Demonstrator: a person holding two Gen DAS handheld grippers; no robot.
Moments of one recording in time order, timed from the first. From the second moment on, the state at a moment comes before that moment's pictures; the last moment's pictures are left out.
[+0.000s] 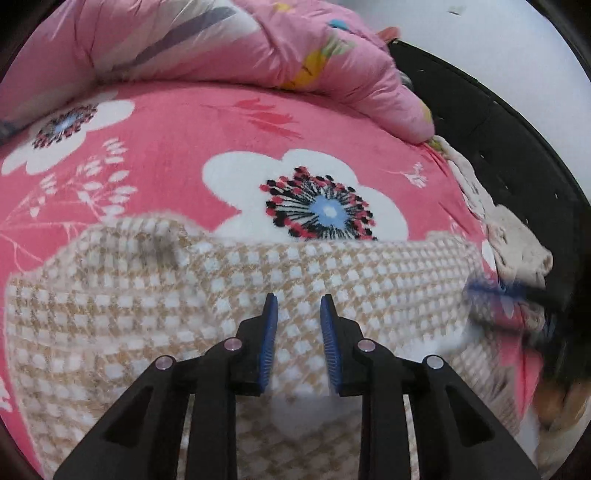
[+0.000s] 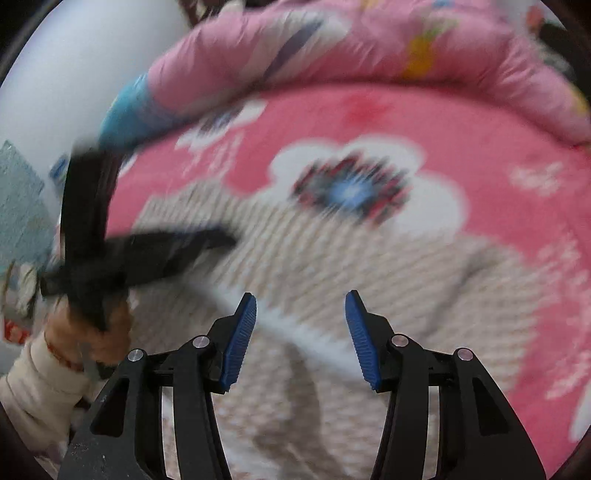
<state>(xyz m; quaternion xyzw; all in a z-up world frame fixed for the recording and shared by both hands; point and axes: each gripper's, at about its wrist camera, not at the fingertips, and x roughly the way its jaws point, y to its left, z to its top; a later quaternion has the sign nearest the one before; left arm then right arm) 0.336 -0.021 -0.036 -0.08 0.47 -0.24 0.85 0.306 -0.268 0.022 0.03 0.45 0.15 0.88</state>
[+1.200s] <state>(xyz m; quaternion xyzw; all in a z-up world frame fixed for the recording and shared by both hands) 0.294 0.002 -0.039 -0.03 0.42 -0.25 0.87 0.246 -0.258 0.015 -0.03 0.45 0.15 0.88</state>
